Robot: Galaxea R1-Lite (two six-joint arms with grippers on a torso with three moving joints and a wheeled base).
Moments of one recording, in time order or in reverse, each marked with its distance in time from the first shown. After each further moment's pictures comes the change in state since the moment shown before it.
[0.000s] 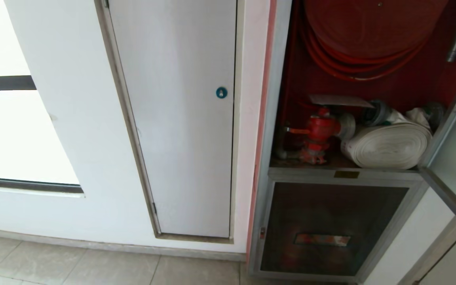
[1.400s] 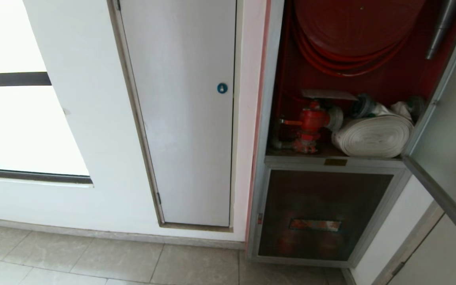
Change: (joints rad) left arm 0.000 0.000 0.000 0.000 0.001 -0.002; right arm -0.003 0.203 -0.399 0.080 -0.114 -0.005
